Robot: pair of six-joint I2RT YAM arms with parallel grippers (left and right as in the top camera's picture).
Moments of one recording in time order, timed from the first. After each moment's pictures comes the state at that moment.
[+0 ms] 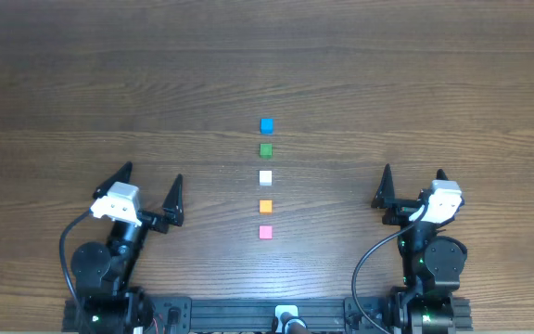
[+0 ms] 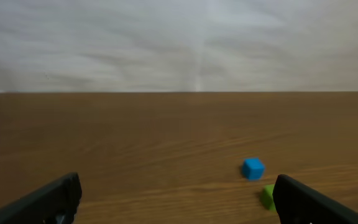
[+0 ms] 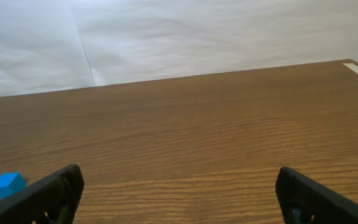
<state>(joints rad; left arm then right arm) 0.00 0.01 0.01 -0.03 0.27 -0.10 -0.04 0.01 0.01 -0.07 0.03 0.10</state>
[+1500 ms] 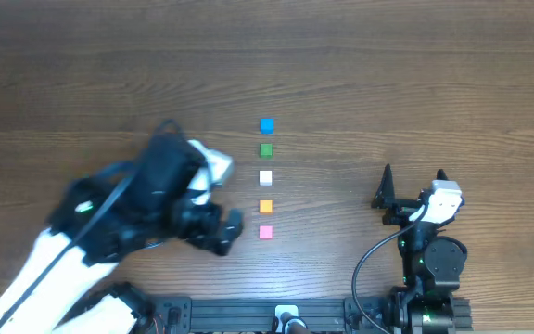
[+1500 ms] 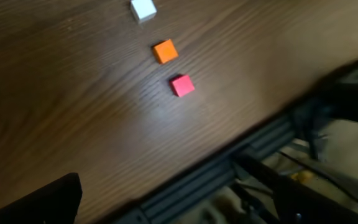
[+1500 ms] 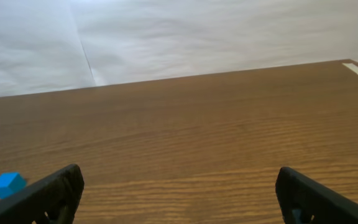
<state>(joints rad) -0.70 1.13 1.29 -1.36 0.17 -0.29 -0.04 0.01 0.01 -0.07 0.03 0.10</state>
